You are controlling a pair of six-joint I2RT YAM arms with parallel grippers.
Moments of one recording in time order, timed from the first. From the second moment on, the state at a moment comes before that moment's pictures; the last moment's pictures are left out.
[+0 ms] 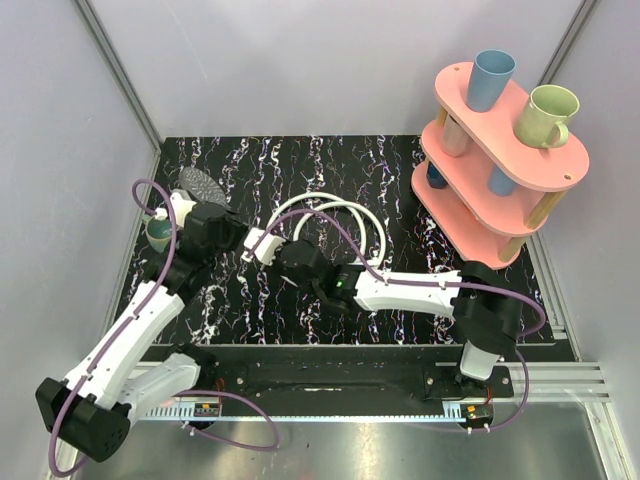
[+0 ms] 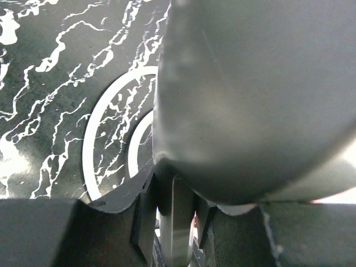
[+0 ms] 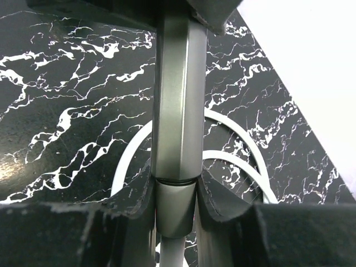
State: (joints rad) left arm -0.44 0.94 0.90 -0.53 -0.38 -1.22; right arm 1.18 1.73 1.17 0.26 0.44 -0.41
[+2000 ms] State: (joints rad) left arm -0.44 0.80 0.75 -0.28 -0.36 -1.16; right arm 1.11 1.66 1.20 0.13 0.22 -0.30
